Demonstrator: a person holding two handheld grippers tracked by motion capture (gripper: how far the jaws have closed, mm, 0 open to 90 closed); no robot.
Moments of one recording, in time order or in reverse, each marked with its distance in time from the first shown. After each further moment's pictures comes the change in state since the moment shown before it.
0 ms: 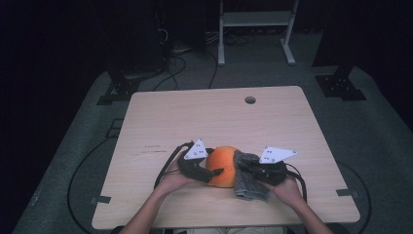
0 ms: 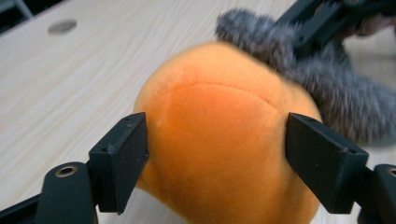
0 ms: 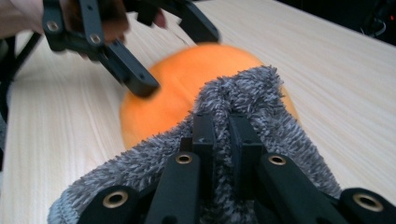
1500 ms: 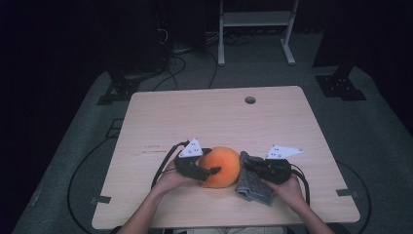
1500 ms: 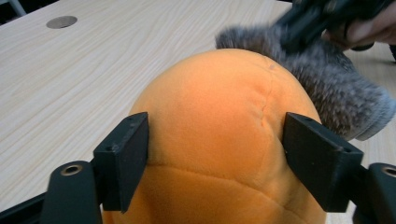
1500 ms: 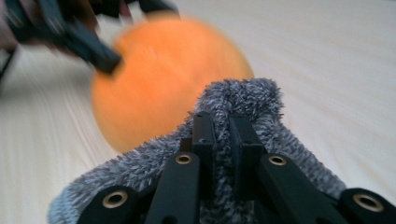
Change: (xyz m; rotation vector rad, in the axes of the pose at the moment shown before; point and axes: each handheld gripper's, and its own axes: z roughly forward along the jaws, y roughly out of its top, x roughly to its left) left arm 0.009 -0.009 0.002 -0.051 -0.033 -0.033; right arm -0.015 -0.016 -0.003 -0.011 -0.017 0.176
